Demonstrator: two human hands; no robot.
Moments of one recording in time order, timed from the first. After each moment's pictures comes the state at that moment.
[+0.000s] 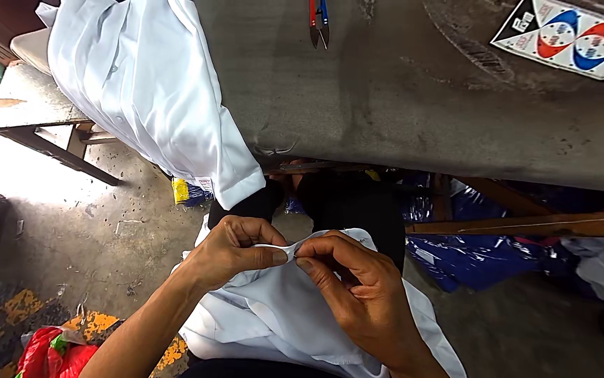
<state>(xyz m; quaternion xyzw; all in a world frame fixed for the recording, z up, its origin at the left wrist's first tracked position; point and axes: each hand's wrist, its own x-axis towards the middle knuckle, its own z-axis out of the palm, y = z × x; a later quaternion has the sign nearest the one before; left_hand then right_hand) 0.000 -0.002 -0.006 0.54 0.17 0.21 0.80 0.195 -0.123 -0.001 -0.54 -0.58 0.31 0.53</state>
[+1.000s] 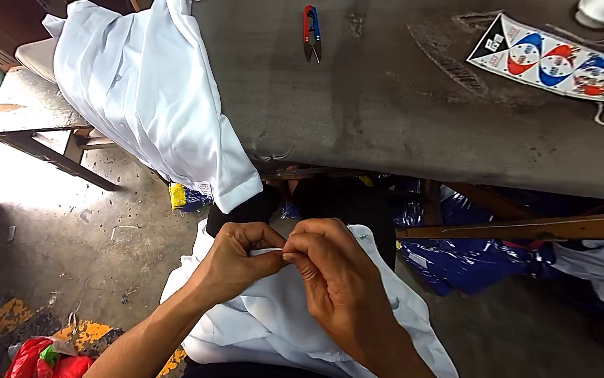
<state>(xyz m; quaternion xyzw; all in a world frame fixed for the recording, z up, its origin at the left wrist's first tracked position) 0.012 -0.019 0.002 0.62 0.24 0.27 0.69 0.181 -0.109 0.017 -0.58 -0.68 0.12 0.44</state>
